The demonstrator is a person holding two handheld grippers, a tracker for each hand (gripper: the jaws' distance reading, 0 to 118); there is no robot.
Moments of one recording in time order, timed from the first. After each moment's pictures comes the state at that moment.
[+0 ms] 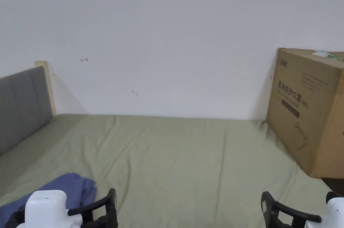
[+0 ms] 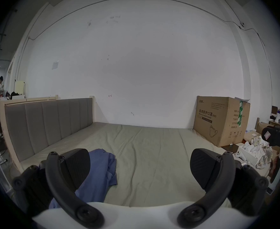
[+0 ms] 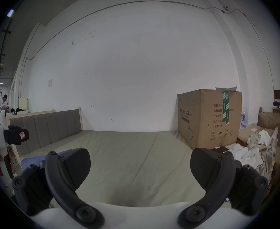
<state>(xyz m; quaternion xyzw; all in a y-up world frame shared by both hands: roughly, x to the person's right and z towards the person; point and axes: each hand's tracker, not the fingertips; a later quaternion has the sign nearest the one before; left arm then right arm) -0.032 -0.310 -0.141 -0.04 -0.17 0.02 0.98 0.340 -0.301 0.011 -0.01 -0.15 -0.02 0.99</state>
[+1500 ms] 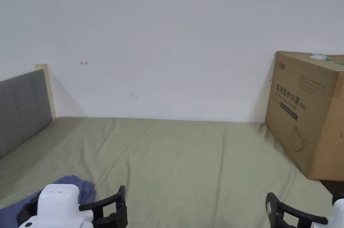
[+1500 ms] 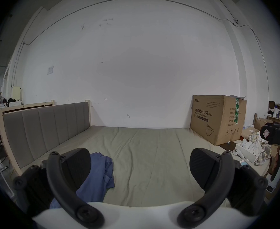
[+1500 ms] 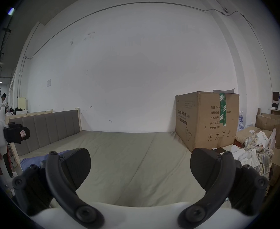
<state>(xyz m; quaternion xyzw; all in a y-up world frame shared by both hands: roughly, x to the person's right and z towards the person) -0.018 -0.296 -0.132 -0.03 -0.19 0.01 0.98 0.343 -0.298 0.022 -0.01 -0.15 -0.02 0.99</state>
